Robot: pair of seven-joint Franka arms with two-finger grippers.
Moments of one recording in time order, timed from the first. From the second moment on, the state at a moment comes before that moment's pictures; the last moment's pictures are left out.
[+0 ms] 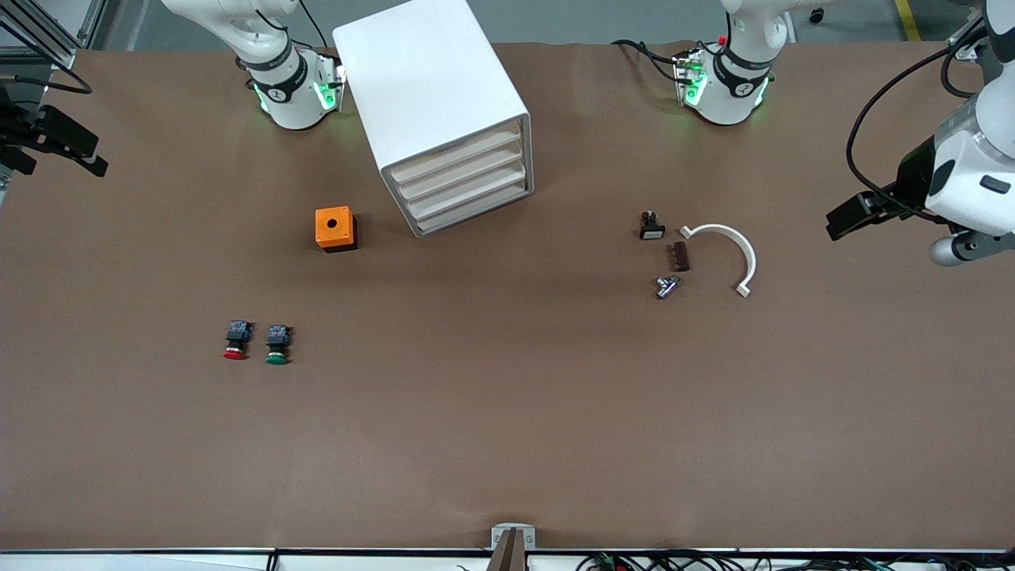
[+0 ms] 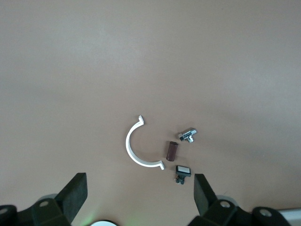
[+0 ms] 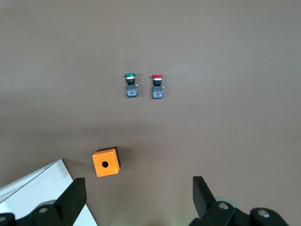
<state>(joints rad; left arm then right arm) 0.15 0.14 -0.34 -1.37 0.07 1.44 -0.40 -0.01 -0.15 -0.04 -1.63 0.01 1.50 0.01</state>
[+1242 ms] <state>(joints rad) 0.03 -0.05 -0.14 -1.60 0.04 1.50 -0.24 -0.01 -0.15 -0.04 -1.63 0.01 1.50 0.01</state>
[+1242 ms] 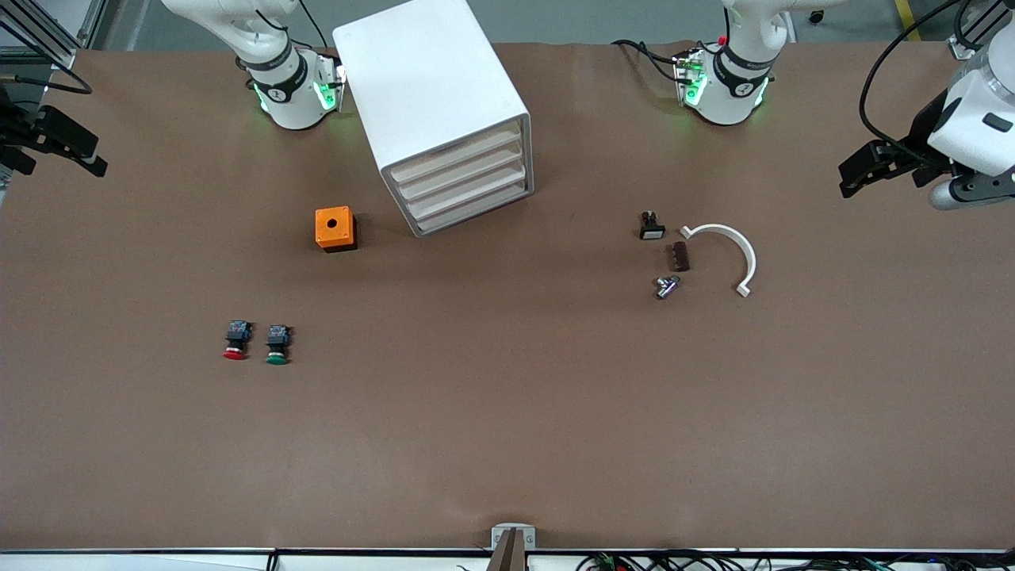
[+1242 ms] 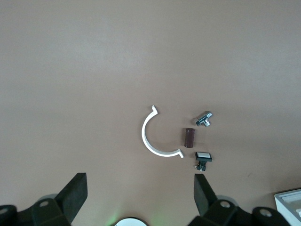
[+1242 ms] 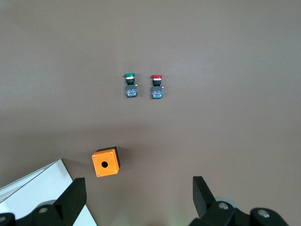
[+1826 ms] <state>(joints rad) 0.02 -0.05 -0.14 -1.60 0.04 1.50 -0.18 -0.01 -0.15 -0.04 -1.63 0.01 1.50 0.01</state>
